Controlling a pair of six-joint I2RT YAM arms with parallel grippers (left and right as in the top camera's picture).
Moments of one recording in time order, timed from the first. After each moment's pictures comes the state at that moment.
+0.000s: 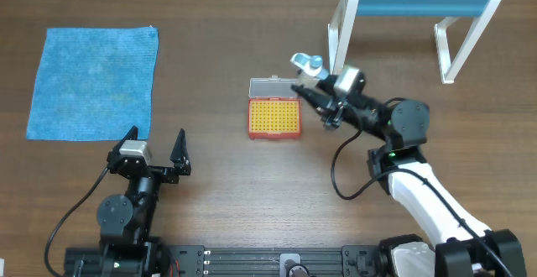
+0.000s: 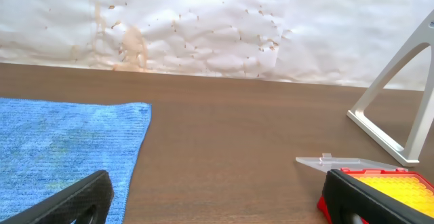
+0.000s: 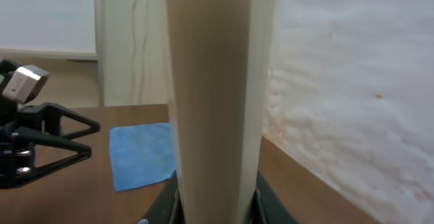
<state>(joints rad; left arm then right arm) -0.02 0.01 0.01 -0.07 0.09 -0.13 0.20 1.33 0.50 1.06 -0.92 0.06</state>
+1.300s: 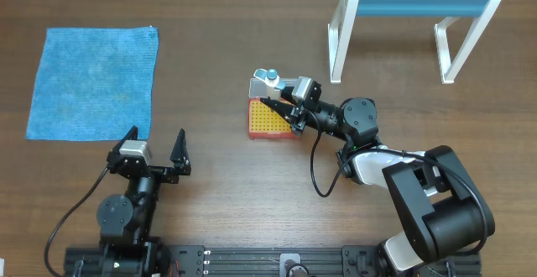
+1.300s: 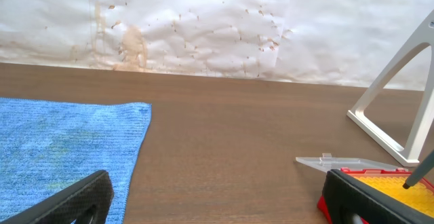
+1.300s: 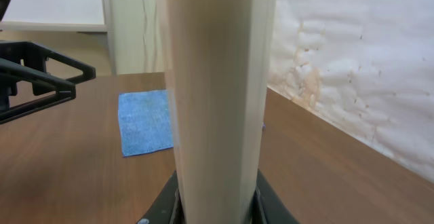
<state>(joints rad) -0.02 0.01 0.01 -0.07 0.09 -0.13 0.36 1.72 0.50 1.31 -0.80 -0.02</state>
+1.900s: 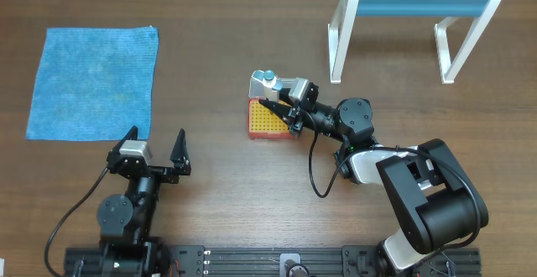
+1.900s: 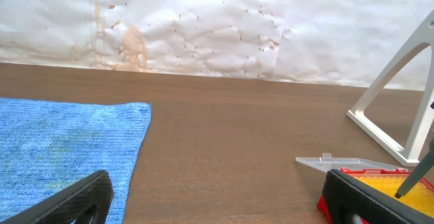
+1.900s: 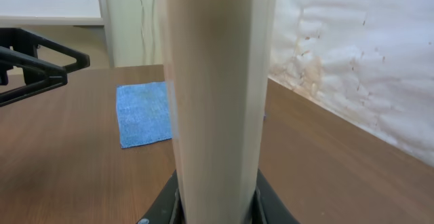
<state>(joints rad) -0.02 0.01 0.01 -0.07 0.09 -0.13 0.37 1.77 0.50 1.32 -0.78 -0.03</state>
